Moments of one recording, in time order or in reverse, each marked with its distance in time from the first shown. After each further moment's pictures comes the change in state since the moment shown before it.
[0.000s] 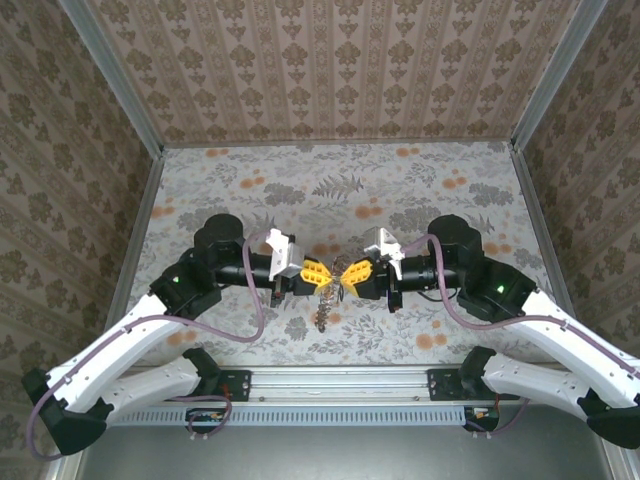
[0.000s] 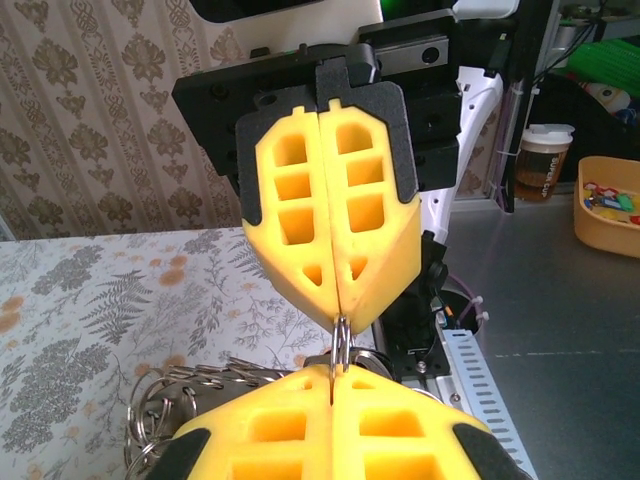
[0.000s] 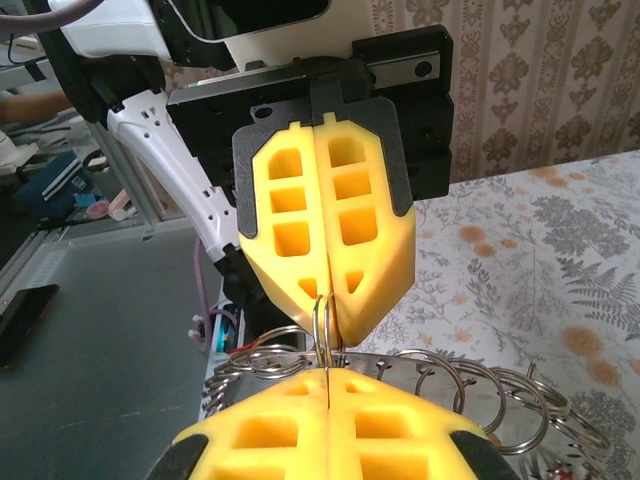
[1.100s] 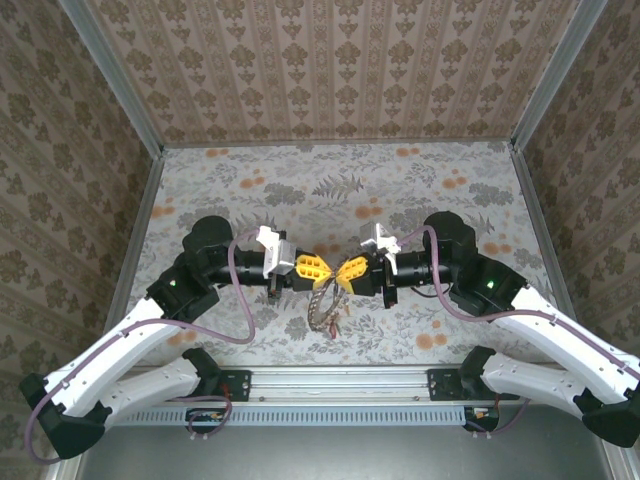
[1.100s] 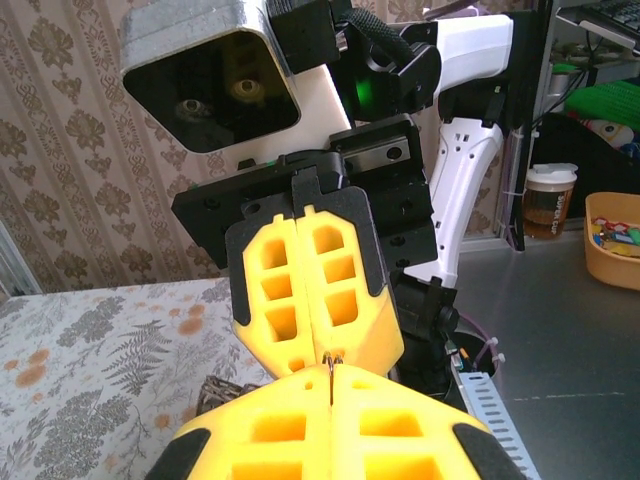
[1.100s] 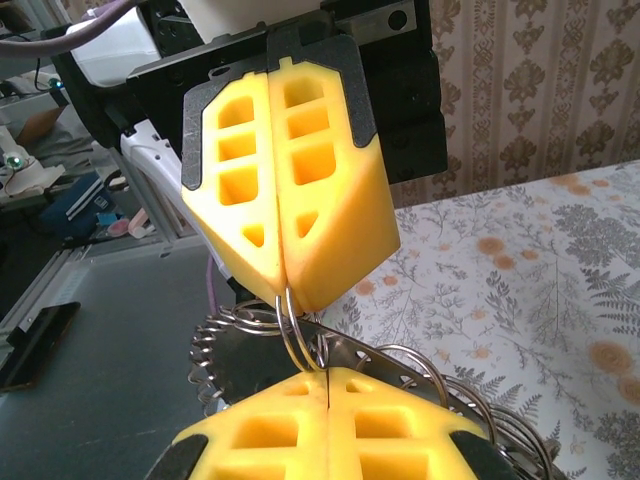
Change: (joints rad) left arm 0.005 -0.026 -0.016 0.136 0.007 -0.058; right arm -0.037 0.027 -0.029 0.099 -0.059 0.054
